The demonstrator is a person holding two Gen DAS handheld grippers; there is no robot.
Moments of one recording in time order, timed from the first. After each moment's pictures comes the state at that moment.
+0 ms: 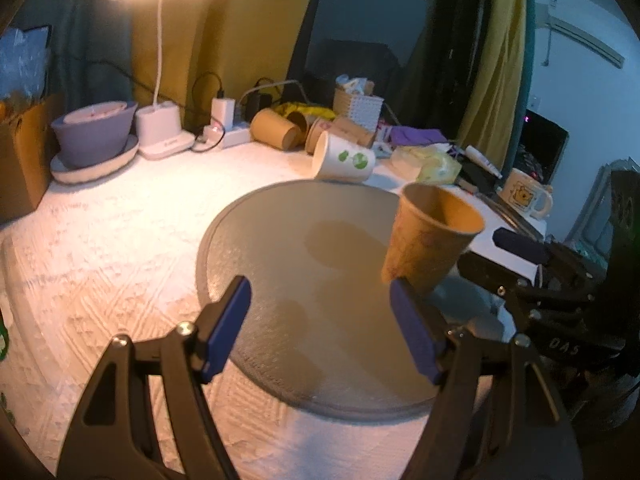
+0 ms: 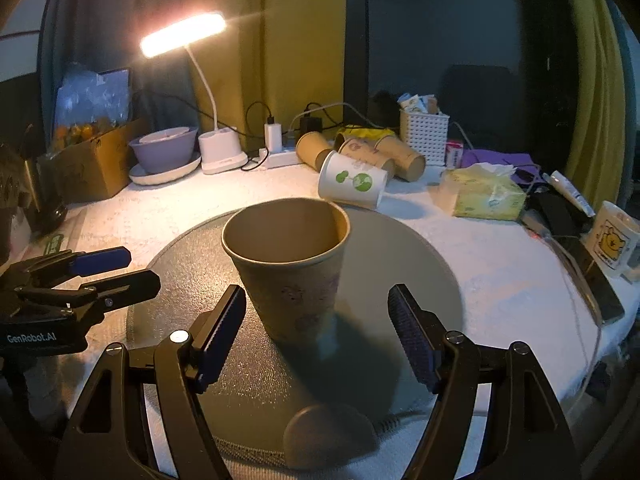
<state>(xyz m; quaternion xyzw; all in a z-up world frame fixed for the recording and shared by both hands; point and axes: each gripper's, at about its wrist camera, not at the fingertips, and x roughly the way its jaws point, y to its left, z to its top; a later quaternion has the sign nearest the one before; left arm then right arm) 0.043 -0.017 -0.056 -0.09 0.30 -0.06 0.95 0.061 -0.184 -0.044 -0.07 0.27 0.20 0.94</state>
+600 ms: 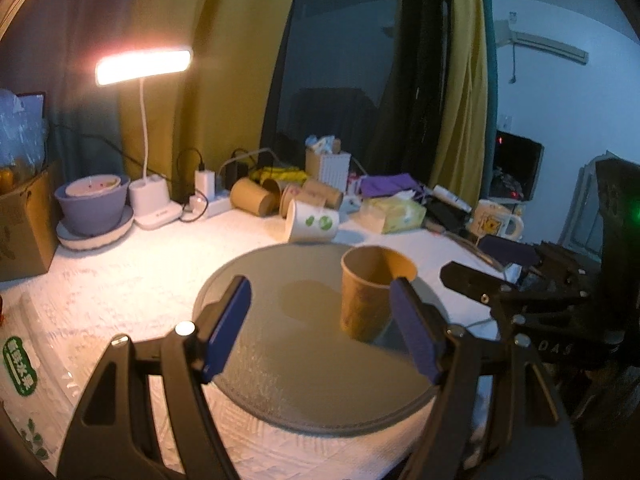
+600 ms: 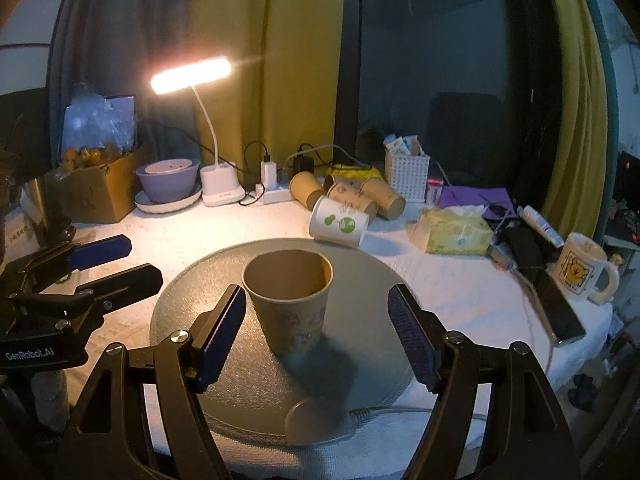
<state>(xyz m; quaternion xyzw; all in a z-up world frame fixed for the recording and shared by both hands) 0.005 -0.035 -0.005 -0.06 0.20 -0.09 0.97 0.024 -0.192 0.006 -0.08 0.22 0.19 0.95</state>
